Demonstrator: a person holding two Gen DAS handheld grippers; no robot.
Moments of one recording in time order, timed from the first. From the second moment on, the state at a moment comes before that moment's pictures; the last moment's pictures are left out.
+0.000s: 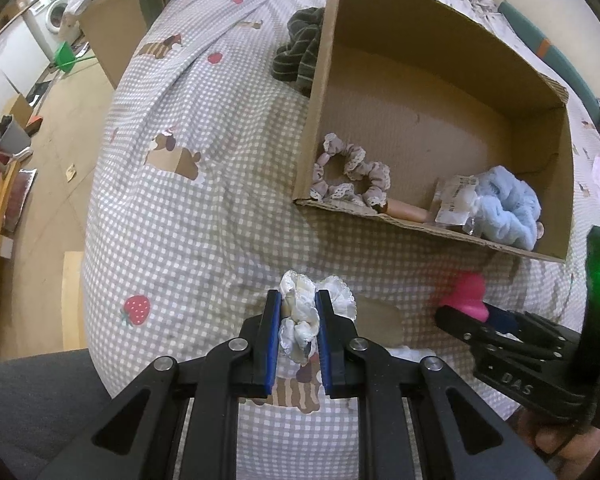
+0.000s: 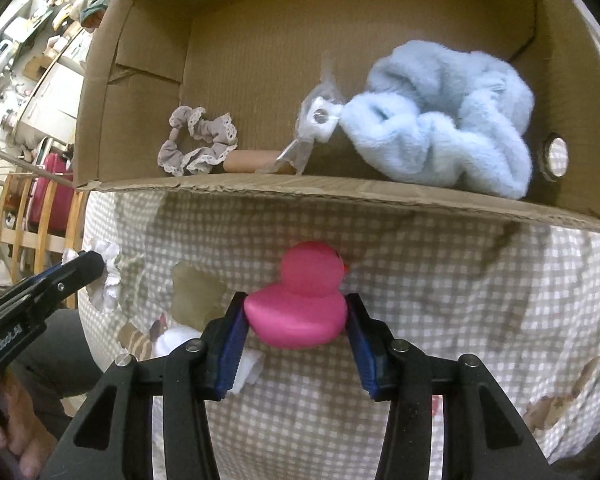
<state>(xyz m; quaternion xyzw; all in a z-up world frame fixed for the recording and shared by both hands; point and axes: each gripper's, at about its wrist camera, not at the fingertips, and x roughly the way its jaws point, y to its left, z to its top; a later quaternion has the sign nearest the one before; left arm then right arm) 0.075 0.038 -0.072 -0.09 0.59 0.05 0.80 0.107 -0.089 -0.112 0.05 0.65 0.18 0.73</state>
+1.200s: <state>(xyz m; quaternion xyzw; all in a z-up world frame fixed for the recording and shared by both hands) 0.068 0.036 0.018 -0.08 0.47 0.06 0.88 0.086 -0.176 0.027 0.16 0.47 0.23 0.84</state>
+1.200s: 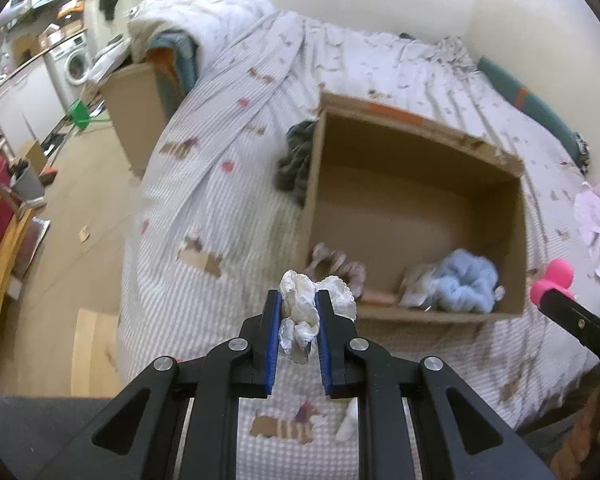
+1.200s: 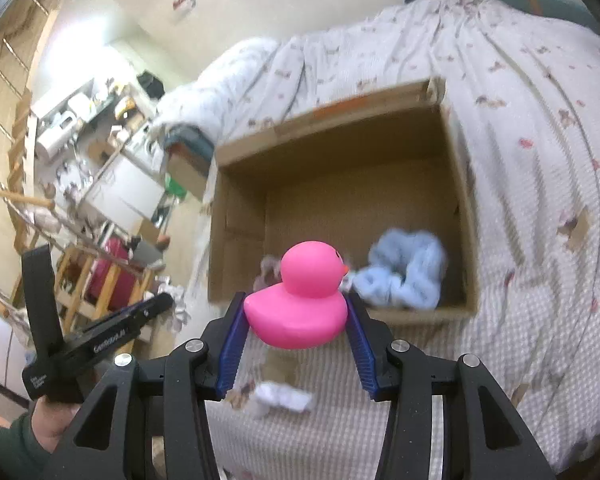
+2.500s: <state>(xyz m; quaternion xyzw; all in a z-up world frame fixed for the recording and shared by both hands) 0.142 -0.003 -0.045 -0.06 0.52 -0.02 0.85 0.151 -0.143 -0.043 0.20 0.54 0.19 0.79</state>
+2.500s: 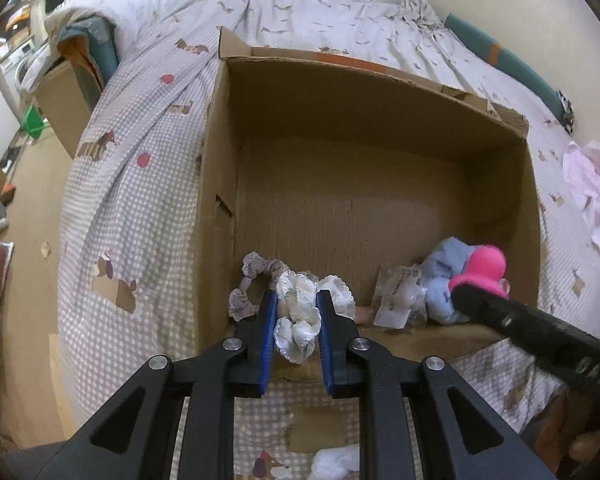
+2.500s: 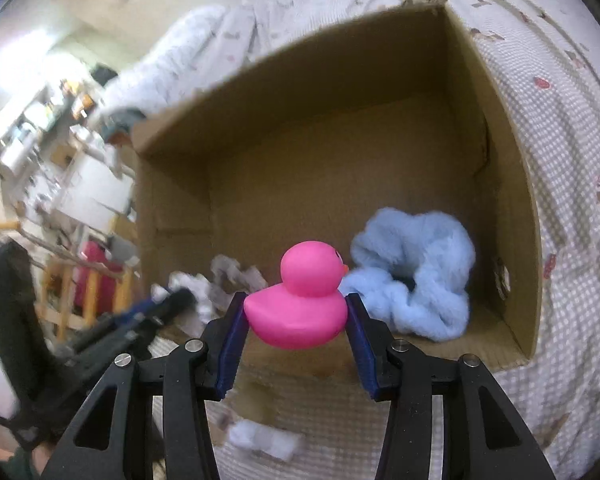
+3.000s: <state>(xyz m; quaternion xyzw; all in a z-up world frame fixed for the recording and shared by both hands) 0.141 -0.014 -0.042 -0.04 0.52 -0.02 0.85 0.155 -0.163 -0.046 0.25 0.53 0.15 0.80</state>
